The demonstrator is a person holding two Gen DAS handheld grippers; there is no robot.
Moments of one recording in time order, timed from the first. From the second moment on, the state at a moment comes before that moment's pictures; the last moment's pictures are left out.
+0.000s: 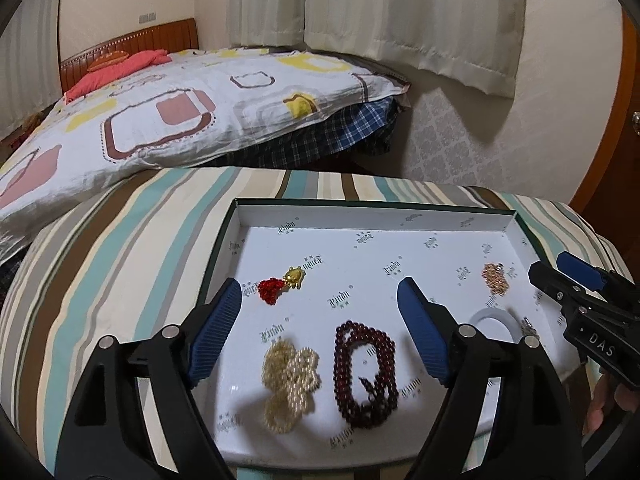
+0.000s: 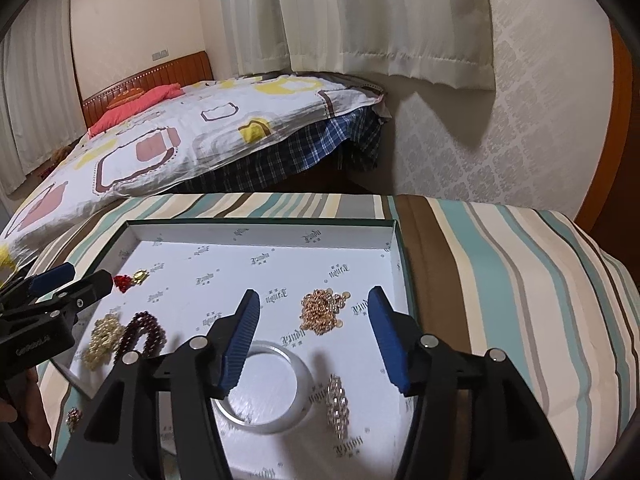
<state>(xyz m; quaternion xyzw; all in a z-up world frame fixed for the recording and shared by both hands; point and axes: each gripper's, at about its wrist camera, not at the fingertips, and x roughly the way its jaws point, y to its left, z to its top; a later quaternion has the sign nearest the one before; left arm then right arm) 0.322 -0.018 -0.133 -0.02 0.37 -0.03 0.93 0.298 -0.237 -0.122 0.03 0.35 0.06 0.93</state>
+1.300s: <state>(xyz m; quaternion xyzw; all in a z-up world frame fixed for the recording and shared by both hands) 0.172 0.004 -0.158 -0.02 0.37 -0.01 0.93 0.148 -0.244 -0.142 0.04 0.36 0.03 0.93</state>
